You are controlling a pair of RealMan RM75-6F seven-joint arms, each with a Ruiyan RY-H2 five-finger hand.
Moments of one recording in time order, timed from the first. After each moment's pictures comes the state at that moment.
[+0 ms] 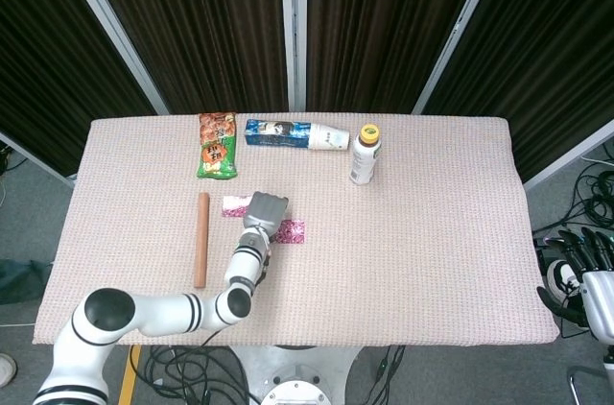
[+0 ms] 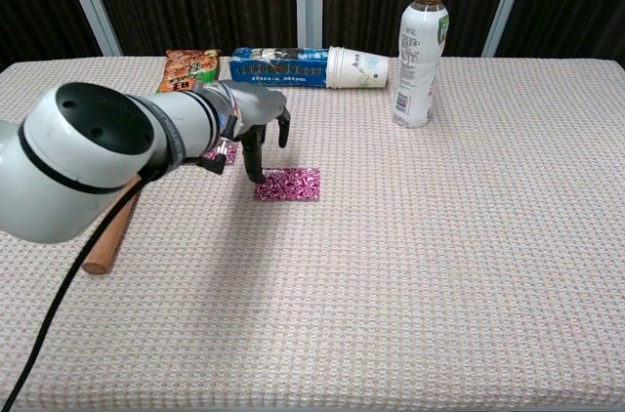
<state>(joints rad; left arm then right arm) -1.18 -1.90 -0.27 -1.17 0.24 0.93 0.99 0.03 -0.98 0.03 -1.60 -1.57 1.53 0.12</state>
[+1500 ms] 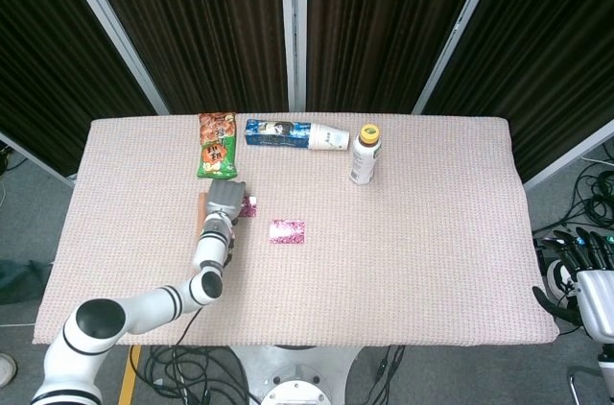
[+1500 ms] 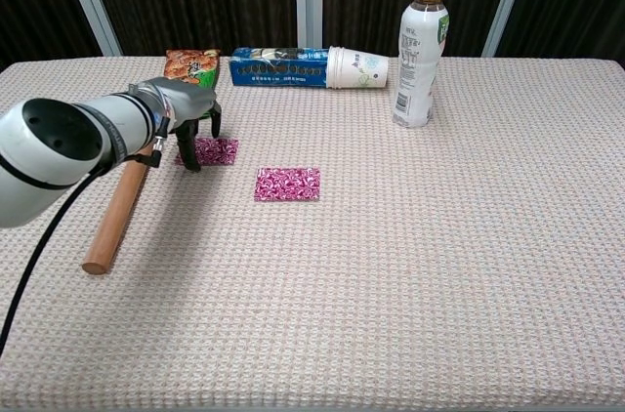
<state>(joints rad) -1.08 -1.95 -0.24 -0.86 0.33 0.78 0.91 0.04 -0.99 0.03 -1.62 -1.55 1.51 0.09</state>
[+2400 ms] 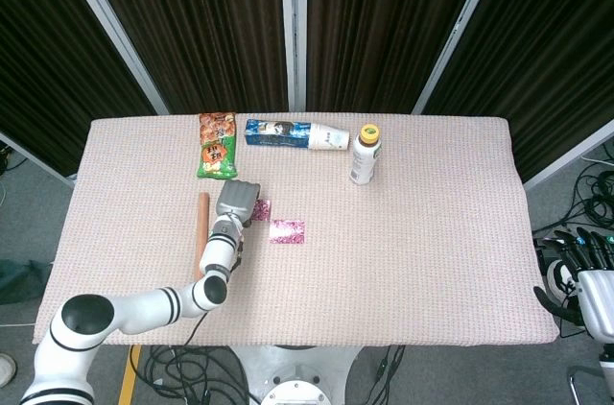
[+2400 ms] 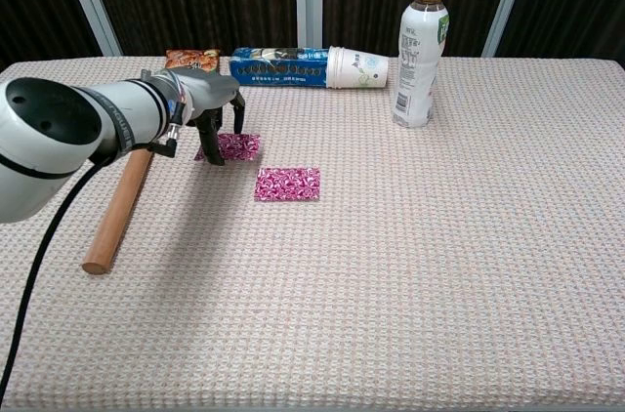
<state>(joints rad) -1.08 -1.87 -0.29 -1.09 0.34 0.86 0.94 0.03 -0.99 0.03 -1.60 -1.56 1.51 0.12</state>
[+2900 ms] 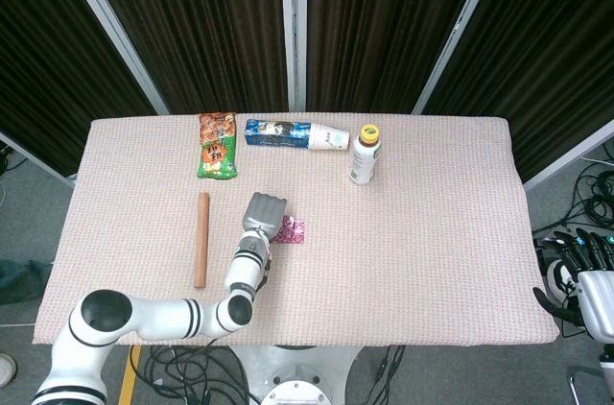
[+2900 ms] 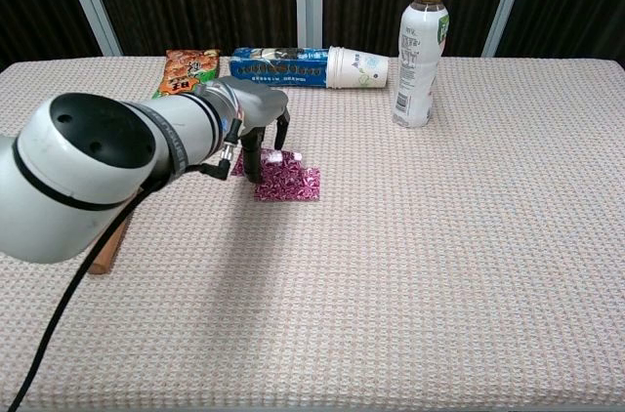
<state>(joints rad) -1.18 -1.93 -0.29 -1.23 0.24 1.02 1.09 0.04 -0.99 0.03 -1.60 -1.56 1.50 0.12</state>
